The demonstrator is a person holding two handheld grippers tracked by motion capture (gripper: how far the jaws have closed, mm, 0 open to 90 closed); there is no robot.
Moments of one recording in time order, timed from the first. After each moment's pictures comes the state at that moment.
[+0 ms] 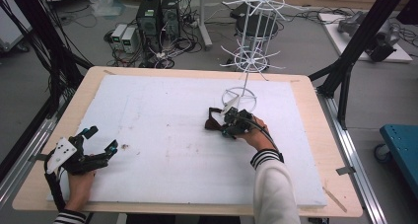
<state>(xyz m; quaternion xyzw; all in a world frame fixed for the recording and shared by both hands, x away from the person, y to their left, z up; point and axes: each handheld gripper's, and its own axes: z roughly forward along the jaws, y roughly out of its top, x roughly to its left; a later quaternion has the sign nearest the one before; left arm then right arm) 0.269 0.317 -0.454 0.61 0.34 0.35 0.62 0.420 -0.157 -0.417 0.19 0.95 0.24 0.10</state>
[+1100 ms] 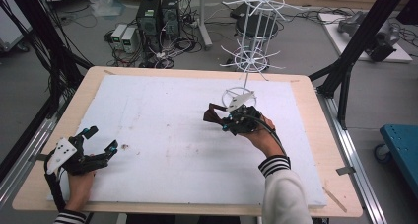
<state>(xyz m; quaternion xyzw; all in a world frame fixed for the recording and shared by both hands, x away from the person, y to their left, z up) 0.269 0.317 -0.454 0.61 0.34 0.35 0.63 0.387 -0.170 -0.367 0.19 0.91 0.34 0.13</state>
